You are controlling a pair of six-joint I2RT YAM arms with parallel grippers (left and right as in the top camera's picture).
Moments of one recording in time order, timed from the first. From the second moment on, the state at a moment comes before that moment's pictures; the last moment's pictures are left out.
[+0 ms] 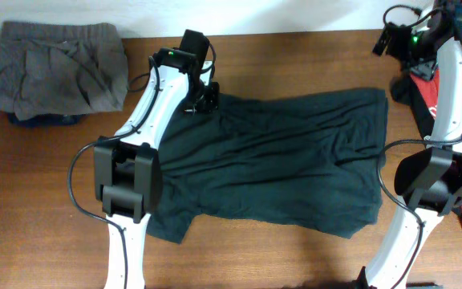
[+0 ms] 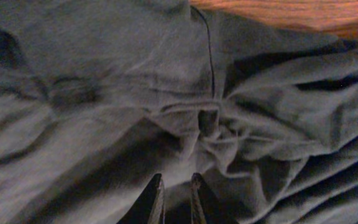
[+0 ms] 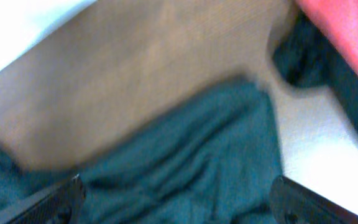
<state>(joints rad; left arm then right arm) -0.31 2.34 2.11 -1.12 0.16 -0.22 -0.26 2.26 2.47 -1.38 -0.21 0.26</state>
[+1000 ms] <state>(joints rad) -0.24 2.48 2.11 -0.87 0.18 -0.22 -0.09 2.26 2.48 -1.66 -0.26 0.20</state>
